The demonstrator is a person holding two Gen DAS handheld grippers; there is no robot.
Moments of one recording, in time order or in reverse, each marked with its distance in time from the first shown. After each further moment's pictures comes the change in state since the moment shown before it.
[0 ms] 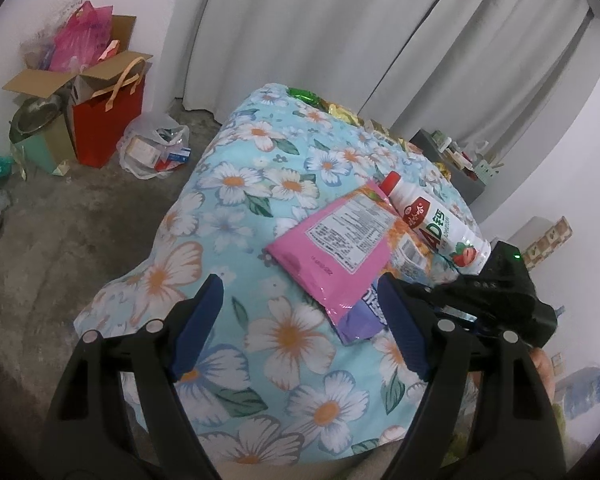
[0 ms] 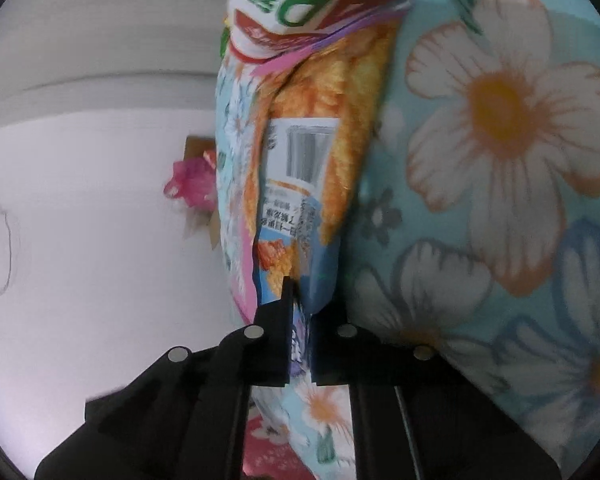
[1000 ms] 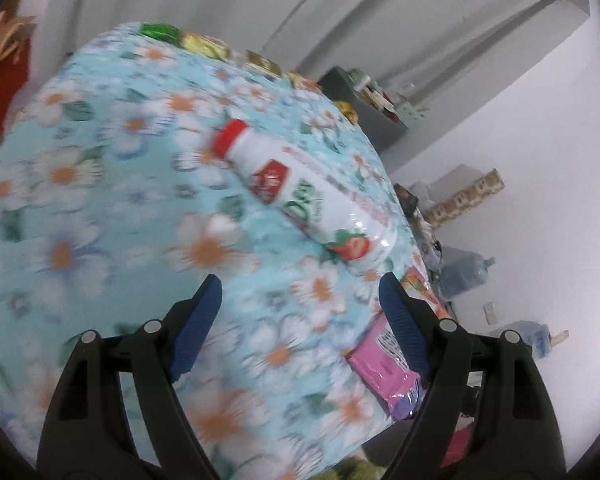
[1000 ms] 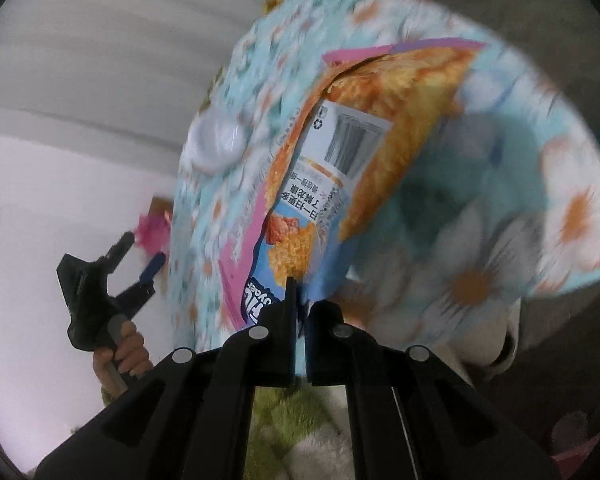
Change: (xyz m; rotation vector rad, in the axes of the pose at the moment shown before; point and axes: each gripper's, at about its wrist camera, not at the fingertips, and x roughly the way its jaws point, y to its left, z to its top) left arm 0.104 -0.124 0.029 0.062 0.253 -0.317; right arm -0.244 -0.091 -0.079 -0.043 -0.368 -0.197
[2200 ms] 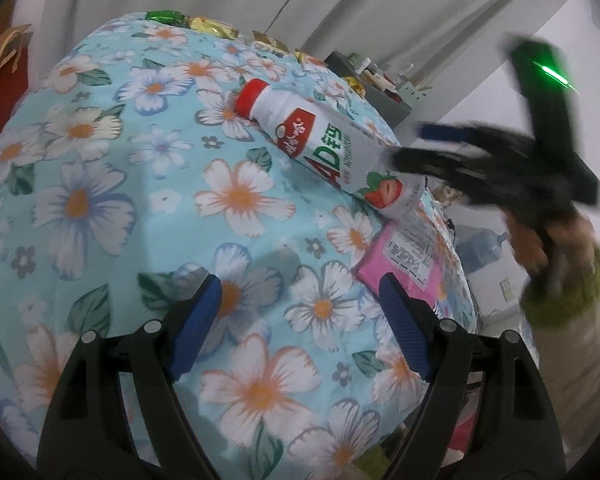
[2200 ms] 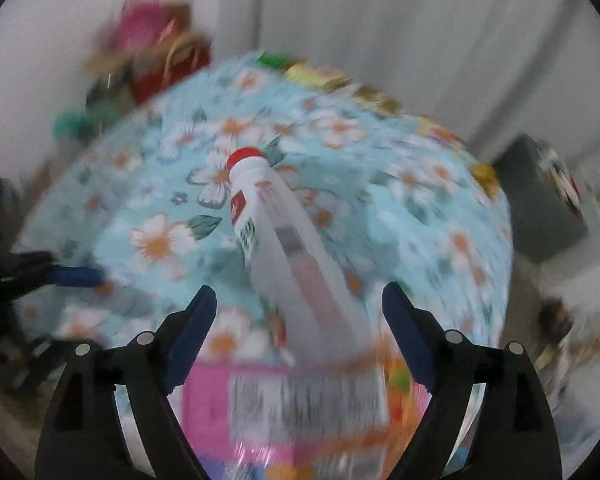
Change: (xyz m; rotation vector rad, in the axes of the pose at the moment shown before) left arm -0.006 0.027 -0.044 0.065 0.016 0.045; right arm 0.201 0.259 0.077 -1.201 0.282 -0.571
